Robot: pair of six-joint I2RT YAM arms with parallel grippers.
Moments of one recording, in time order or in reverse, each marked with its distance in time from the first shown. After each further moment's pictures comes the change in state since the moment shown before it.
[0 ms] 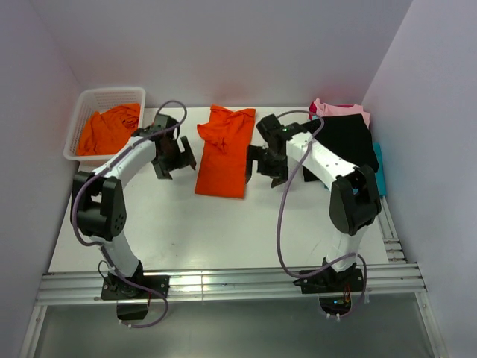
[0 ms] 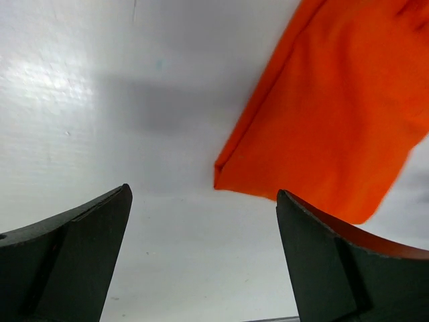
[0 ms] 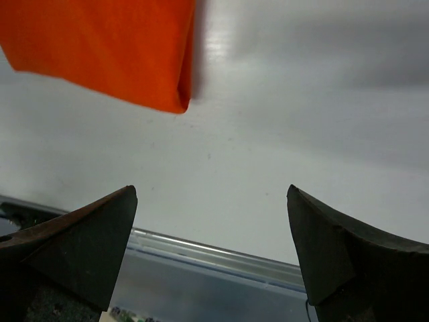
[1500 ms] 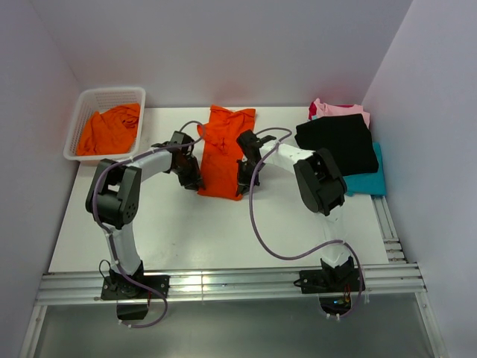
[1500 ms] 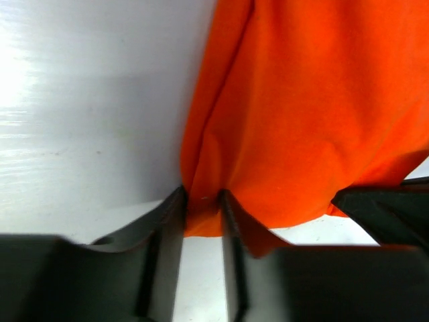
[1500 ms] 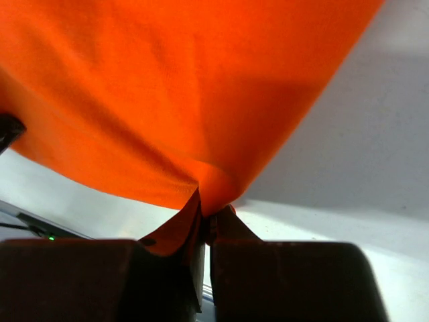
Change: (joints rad) left arm -0.070 0.132 -0.173 0.246 0.228 -0.006; right arm 0.075 0.322 0.019 0.245 -0.159 0.060
